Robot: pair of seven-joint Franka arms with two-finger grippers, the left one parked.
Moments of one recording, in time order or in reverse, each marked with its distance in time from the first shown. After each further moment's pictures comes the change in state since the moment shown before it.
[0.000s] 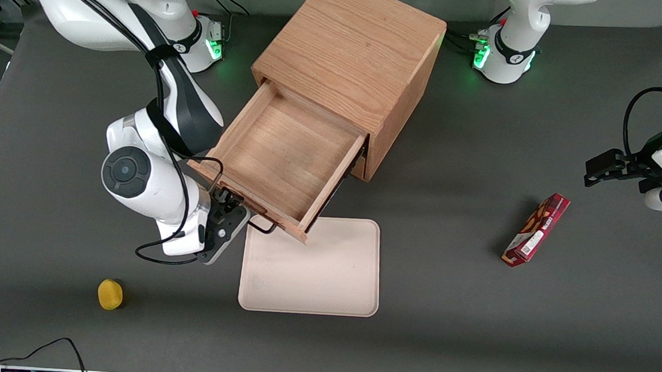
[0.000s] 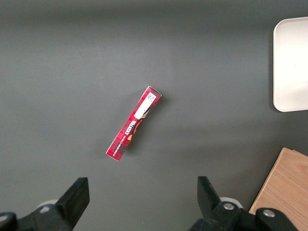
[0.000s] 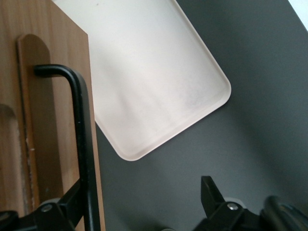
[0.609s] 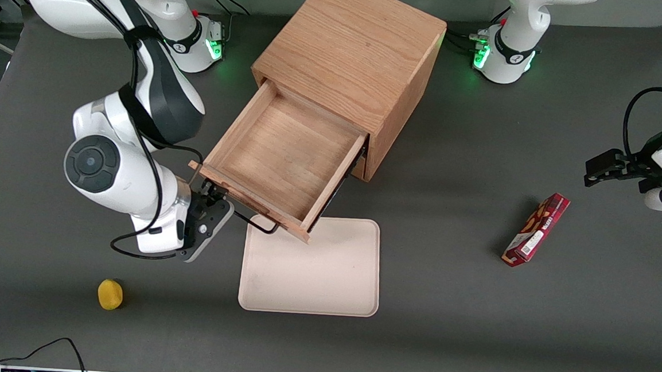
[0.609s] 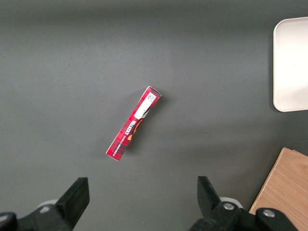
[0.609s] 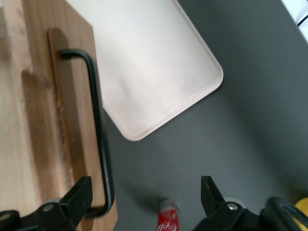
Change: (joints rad) arm -0.004 -0.012 0.000 0.139 0.000 -0.215 -0.001
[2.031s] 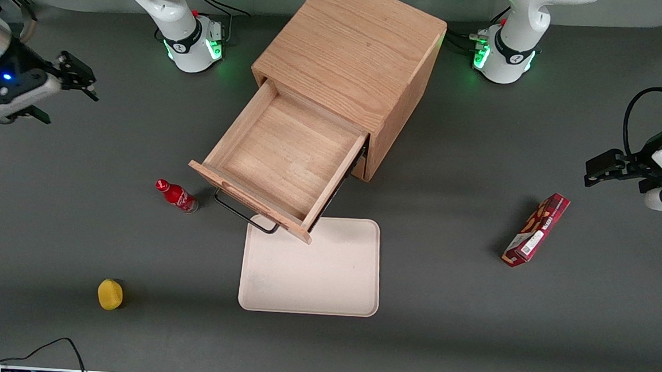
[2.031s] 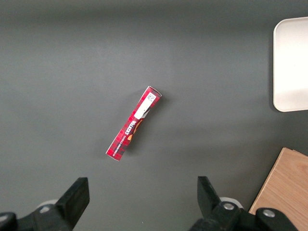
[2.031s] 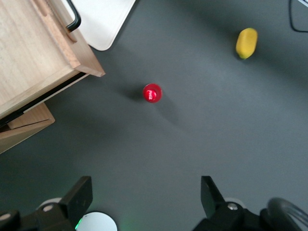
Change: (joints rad) arm -0.410 -0.714 -0.014 -0.488 0.156 -0.161 0.023
